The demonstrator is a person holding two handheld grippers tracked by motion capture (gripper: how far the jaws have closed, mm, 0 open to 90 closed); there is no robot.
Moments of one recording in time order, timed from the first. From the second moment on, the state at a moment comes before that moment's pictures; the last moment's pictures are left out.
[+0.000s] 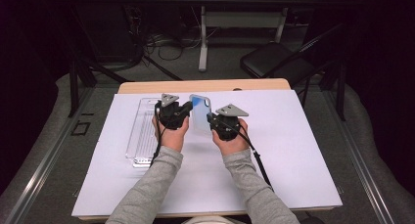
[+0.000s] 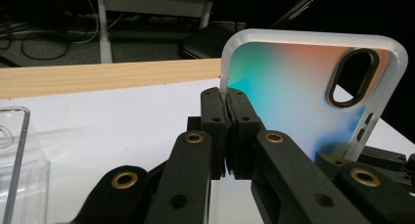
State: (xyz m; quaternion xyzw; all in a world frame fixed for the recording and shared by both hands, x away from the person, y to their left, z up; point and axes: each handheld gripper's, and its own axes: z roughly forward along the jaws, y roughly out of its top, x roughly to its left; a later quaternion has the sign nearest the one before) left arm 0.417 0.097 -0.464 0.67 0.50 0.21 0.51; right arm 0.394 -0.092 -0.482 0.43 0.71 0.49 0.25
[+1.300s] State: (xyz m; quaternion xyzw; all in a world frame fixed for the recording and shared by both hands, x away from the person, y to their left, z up) left arm 0.413 0.082 -0.463 0.65 0.52 0.25 0.49; right arm 0.394 -0.091 -0.483 0.44 0.71 0.49 0.26
